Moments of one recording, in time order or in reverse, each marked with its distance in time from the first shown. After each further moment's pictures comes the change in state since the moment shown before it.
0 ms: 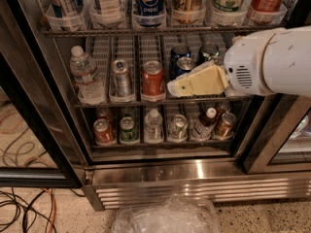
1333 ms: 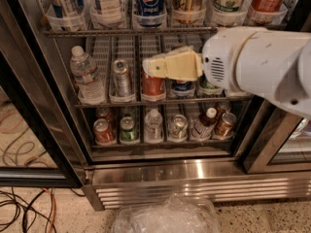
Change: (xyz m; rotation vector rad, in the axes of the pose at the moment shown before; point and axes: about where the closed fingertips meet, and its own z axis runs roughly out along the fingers) arm -0.047 0.023 0.015 0.018 -0.204 0.117
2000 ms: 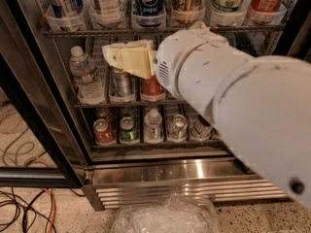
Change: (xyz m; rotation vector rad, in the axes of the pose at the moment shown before) arm -0.036 0.048 0.010 0.149 -0.161 0.063
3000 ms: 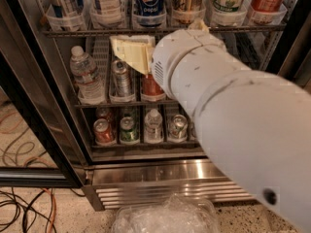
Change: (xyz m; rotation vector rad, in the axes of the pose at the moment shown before) arm -0.006 -0.004 0.003 0.081 -0.060 0.005
